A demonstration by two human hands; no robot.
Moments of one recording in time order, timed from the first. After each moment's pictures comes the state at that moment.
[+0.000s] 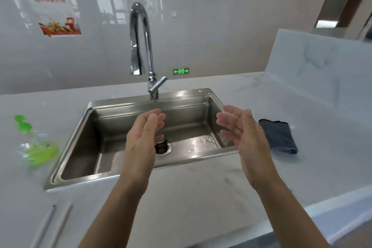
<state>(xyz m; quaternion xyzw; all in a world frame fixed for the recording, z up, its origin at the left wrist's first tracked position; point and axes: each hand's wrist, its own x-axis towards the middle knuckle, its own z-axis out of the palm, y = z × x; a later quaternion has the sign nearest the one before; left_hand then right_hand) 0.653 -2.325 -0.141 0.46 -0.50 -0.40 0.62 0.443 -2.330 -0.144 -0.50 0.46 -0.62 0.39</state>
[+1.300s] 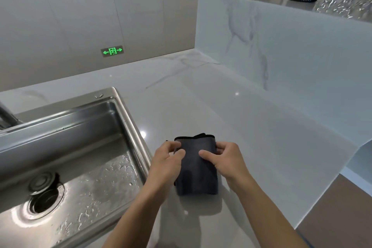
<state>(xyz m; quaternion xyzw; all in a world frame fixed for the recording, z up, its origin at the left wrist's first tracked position) 0.313 -2.535 -0.251 0.56 -0.51 -0.56 0.32 0.154 -2.498 -0.262 -0.31 0.72 -0.47 0.40</state>
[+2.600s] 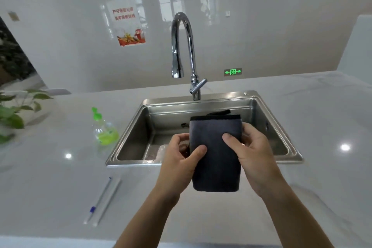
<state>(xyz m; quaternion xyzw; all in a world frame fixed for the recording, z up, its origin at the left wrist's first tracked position) 0.620 -2.289 -0.156 0.58 -0.46 -0.39 0.55 0.456 -2.348 -0.164 -0.52 0.39 -0.54 0.53</state>
